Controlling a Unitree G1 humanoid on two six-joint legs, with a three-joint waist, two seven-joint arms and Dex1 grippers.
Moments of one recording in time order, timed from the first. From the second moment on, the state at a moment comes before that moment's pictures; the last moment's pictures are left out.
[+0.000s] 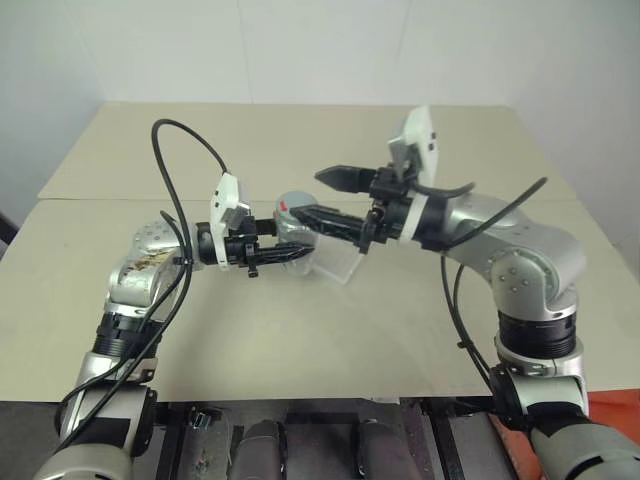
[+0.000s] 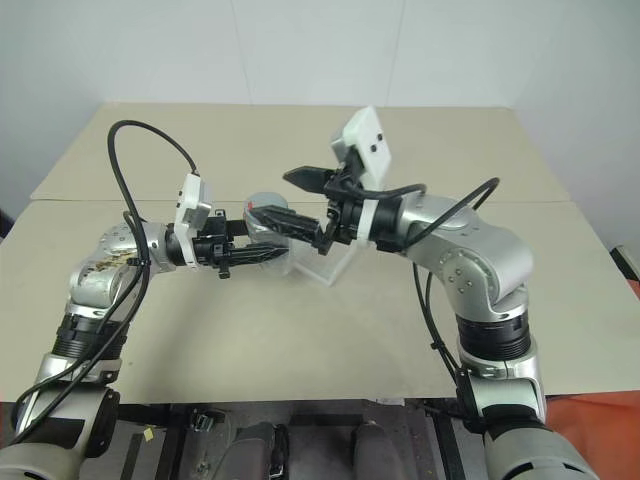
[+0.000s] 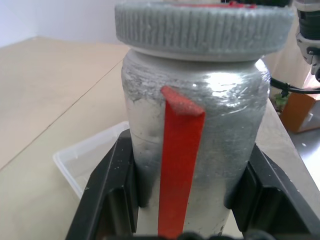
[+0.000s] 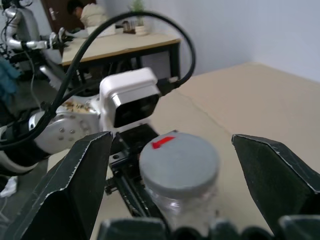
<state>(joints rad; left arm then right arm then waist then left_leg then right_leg) -0.67 0.56 -0.04 0.13 -0.49 0.39 -1.24 -0.81 -0.39 0.06 -0.35 0.72 0.92 0.61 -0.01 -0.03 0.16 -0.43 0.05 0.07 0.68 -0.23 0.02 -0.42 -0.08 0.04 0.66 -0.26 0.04</state>
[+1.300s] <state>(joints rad) -0.67 0.55 -0.04 0.13 -0.47 0.38 -1.24 -0.82 -0.33 0.13 -0.31 0.59 0.92 0.59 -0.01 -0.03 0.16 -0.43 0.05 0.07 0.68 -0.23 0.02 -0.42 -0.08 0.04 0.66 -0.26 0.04</state>
